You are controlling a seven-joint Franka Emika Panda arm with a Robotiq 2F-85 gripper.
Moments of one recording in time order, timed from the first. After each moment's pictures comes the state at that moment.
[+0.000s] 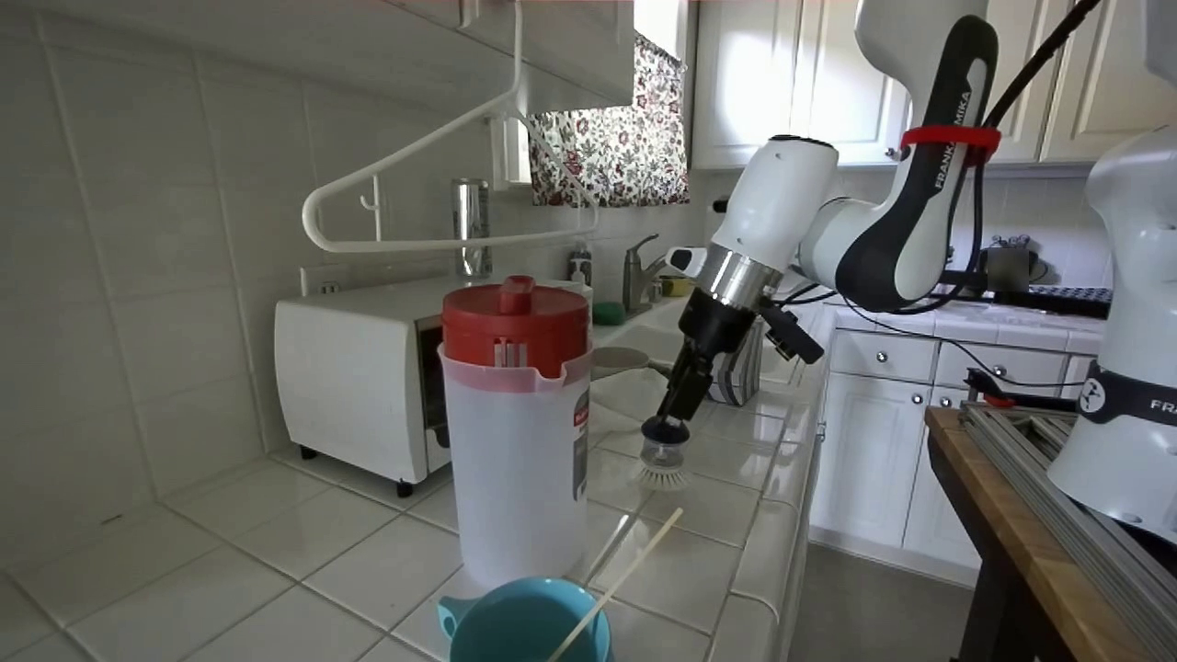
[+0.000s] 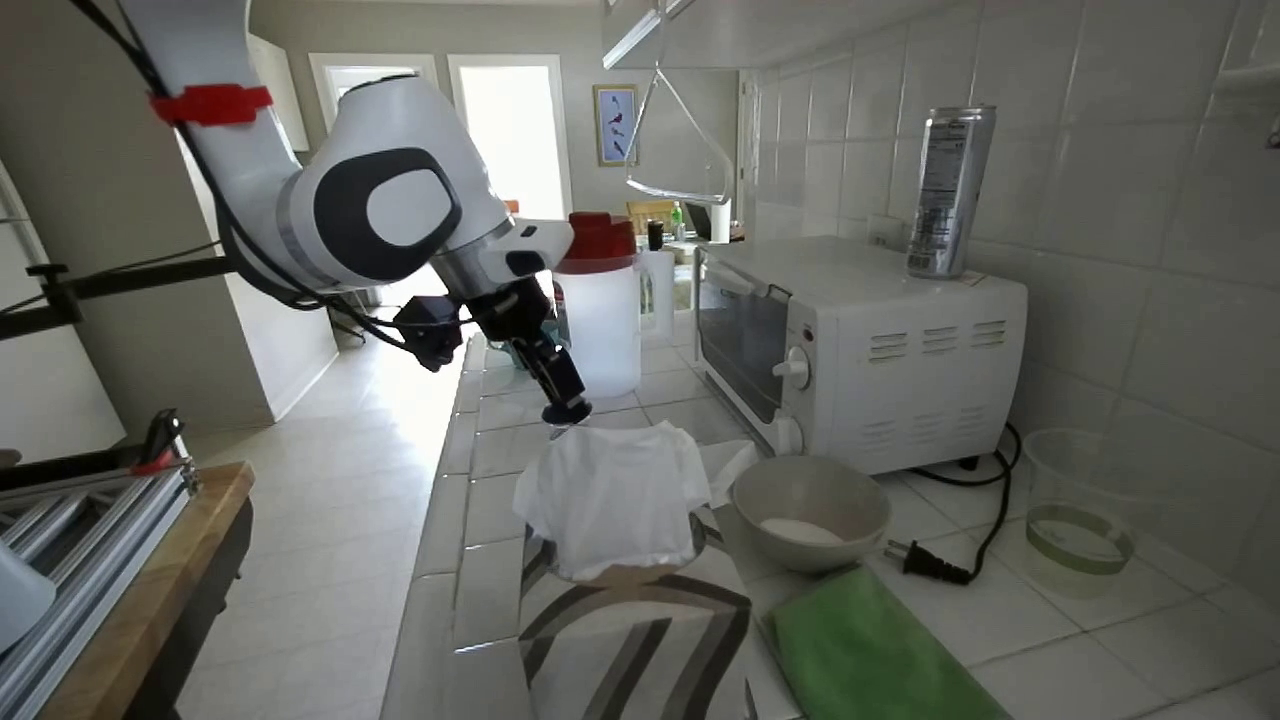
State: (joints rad) arm 0.12 0.26 -0.11 -2.62 -0.66 3.31 0.51
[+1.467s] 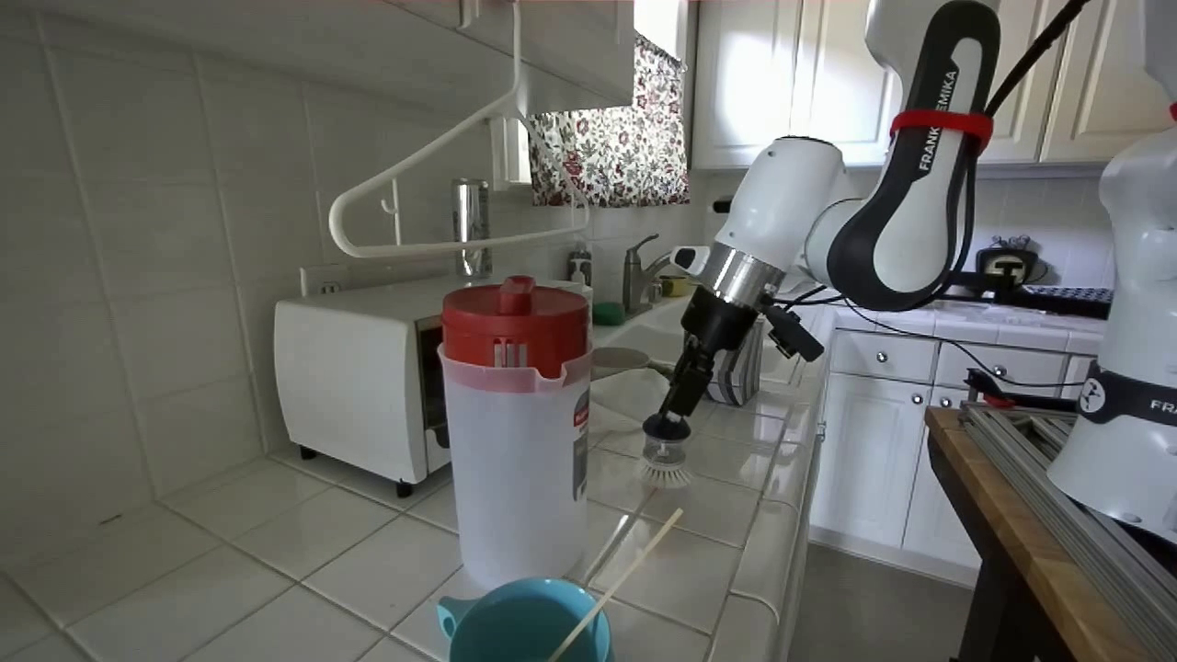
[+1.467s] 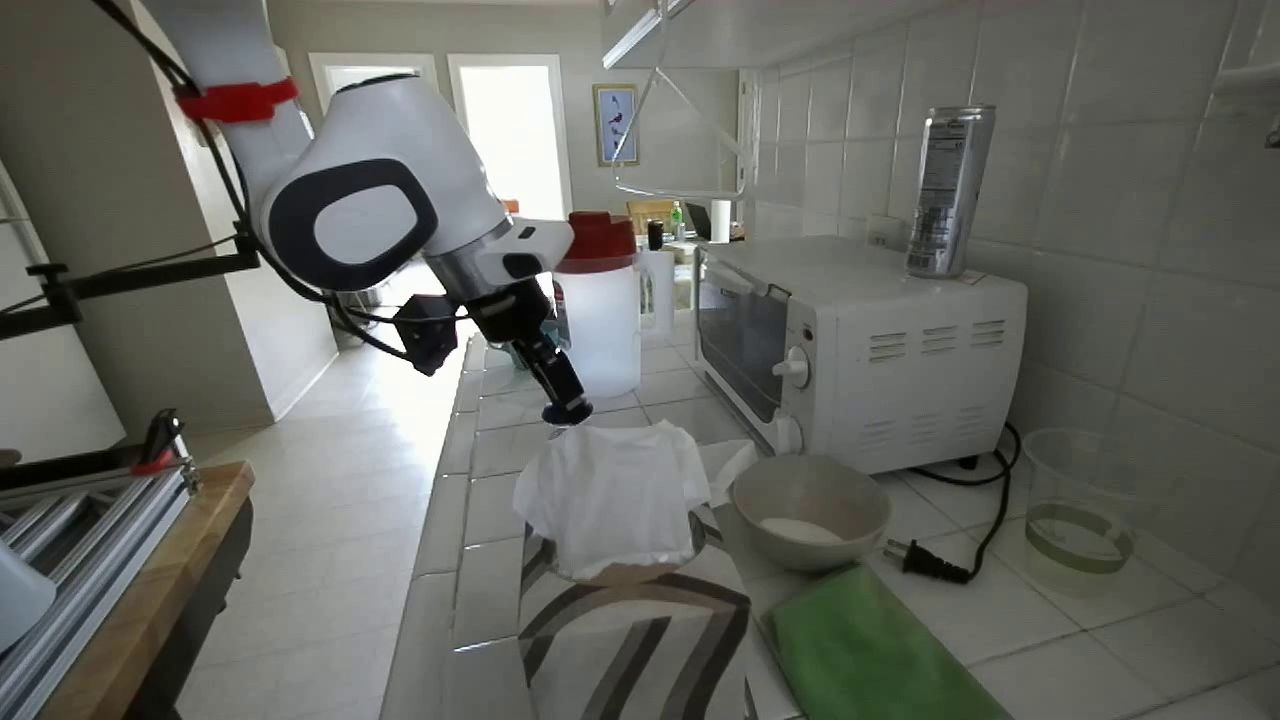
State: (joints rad) arm -0.02 0.25 0.10 -2.67 -0.24 3.32 0.17
